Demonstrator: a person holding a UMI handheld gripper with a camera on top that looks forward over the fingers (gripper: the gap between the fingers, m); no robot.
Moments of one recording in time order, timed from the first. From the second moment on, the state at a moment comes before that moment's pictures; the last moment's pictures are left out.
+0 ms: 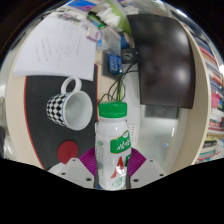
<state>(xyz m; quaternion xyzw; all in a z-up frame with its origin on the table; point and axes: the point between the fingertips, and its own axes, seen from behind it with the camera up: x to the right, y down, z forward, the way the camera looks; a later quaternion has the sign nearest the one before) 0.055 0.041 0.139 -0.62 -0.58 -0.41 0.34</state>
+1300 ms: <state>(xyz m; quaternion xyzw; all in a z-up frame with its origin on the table) 0.090 0.060 0.082 -0.80 -0.07 0.06 0.60</state>
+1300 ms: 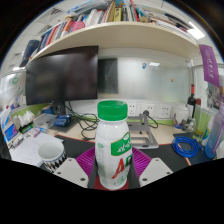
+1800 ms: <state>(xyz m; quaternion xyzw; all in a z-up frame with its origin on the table) 0.056 -0.076 0.133 -0.85 -0.02 0.01 0.53</state>
